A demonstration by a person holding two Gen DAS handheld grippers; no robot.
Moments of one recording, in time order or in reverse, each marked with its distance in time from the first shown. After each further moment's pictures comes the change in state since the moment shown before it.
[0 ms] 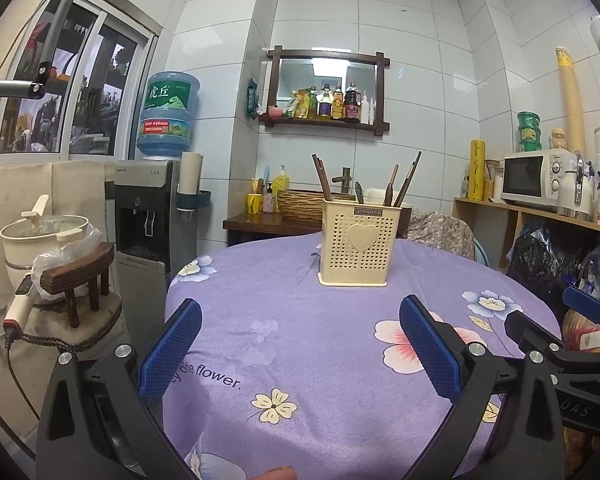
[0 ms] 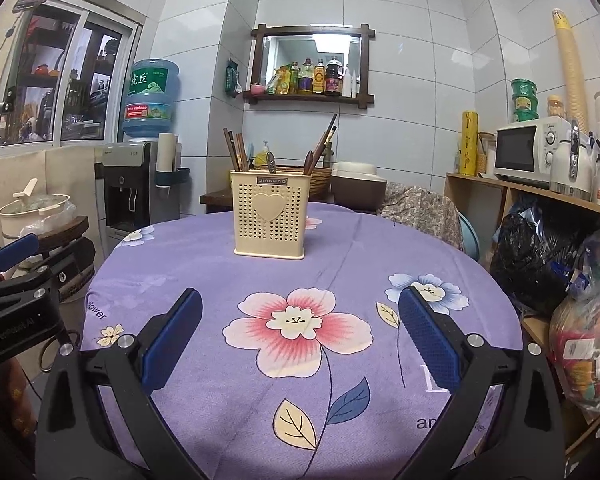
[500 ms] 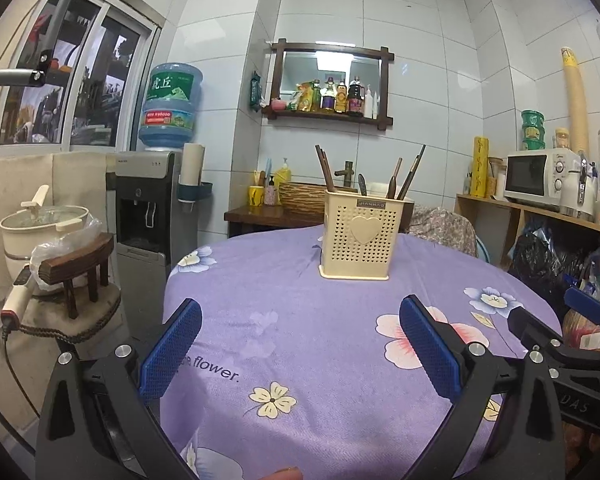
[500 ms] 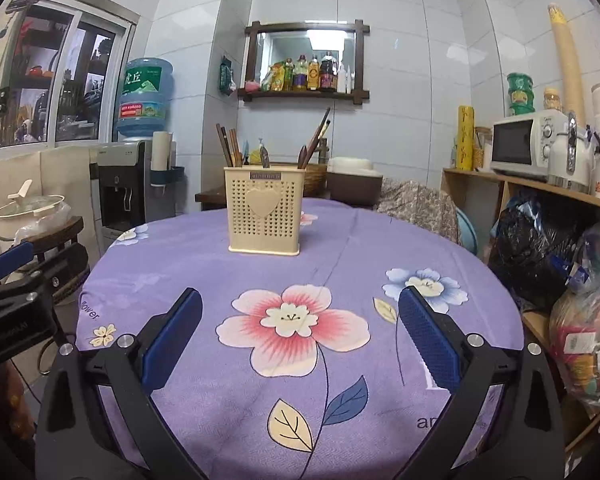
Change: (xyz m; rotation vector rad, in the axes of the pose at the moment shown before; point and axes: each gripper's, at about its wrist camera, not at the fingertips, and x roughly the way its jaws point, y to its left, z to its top) left arm 0.008 0.001 -0.003 -0.013 0.019 0.008; right arm 0.001 -0.001 -0.003 0.006 0.001 -0.011
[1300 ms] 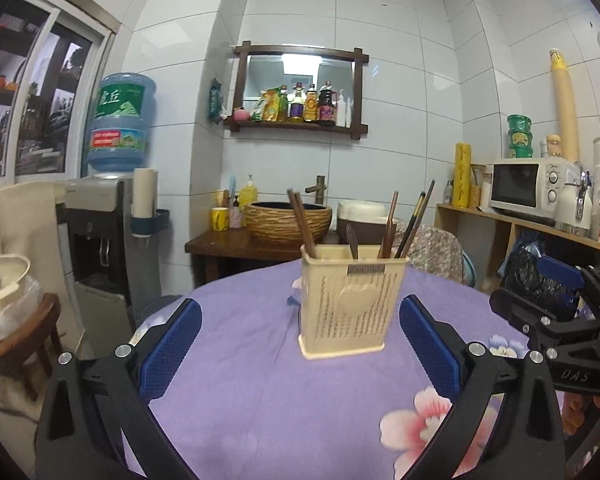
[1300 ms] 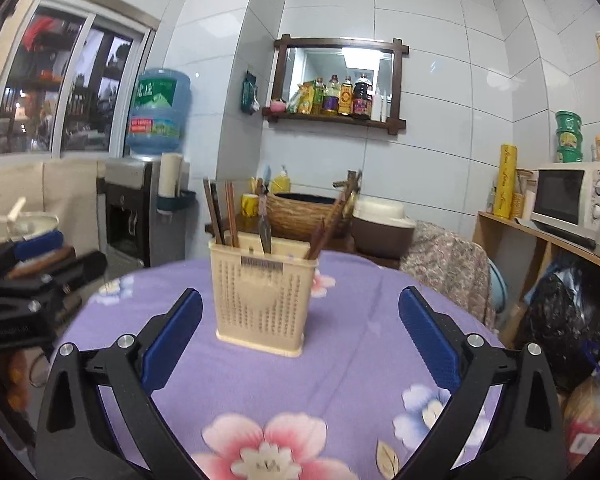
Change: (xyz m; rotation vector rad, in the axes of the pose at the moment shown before) left arm 0.101 -0.005 0.072 0.038 -0.007 -0.125; right arm 0.111 -0.009 0.091 -0.079 -0.037 0.081
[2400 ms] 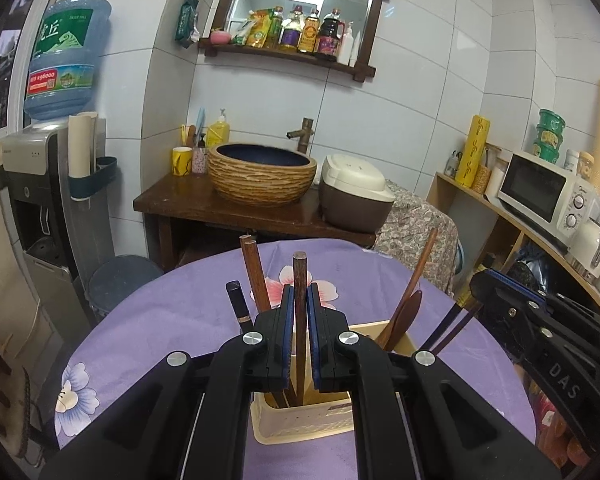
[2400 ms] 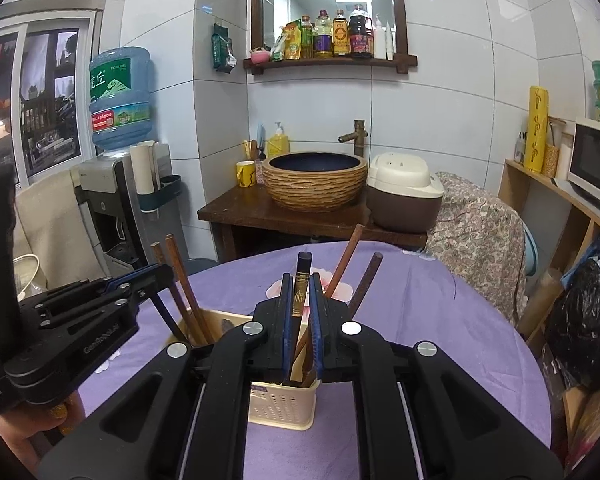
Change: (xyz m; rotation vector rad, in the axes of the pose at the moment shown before) left arm 0.178 -0.003 0.112 -0.102 0.290 -0.104; right arm 0.186 -0.039 0.133 0.122 0.216 0.062
